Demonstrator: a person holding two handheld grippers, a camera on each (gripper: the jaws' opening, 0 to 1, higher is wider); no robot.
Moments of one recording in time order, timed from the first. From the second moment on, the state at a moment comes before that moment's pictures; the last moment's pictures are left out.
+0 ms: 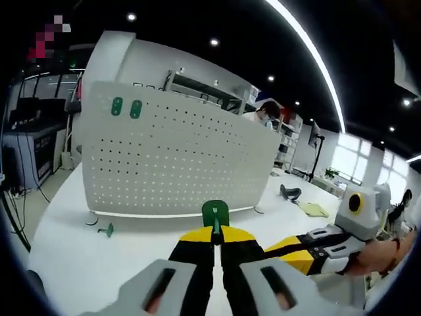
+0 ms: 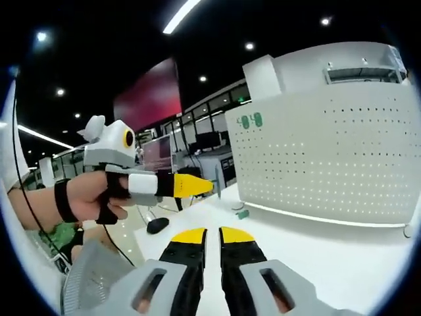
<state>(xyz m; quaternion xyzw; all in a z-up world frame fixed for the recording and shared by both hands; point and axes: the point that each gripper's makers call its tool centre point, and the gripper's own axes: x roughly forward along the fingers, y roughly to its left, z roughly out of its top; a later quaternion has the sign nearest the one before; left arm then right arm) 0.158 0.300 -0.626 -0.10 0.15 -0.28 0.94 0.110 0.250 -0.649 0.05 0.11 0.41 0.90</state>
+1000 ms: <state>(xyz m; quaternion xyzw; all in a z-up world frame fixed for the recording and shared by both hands) 0.244 0.329 -0.582 -0.07 0.08 -0.22 0.97 0.099 0.241 -0.646 0.03 0.11 0.38 0.92</state>
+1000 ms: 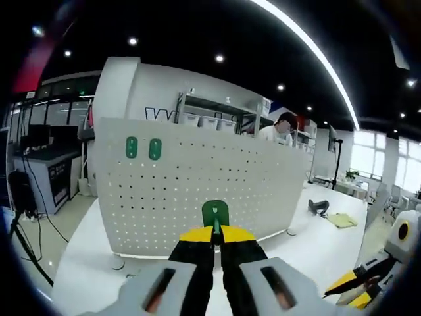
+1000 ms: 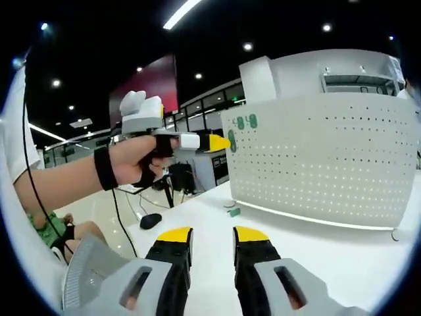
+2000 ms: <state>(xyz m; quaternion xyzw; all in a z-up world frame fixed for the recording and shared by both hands) 0.314 0.342 -0.570 -0.03 0.07 -0.17 0.98 0.111 0.219 -0.652 0.03 0.12 0.35 0.93</state>
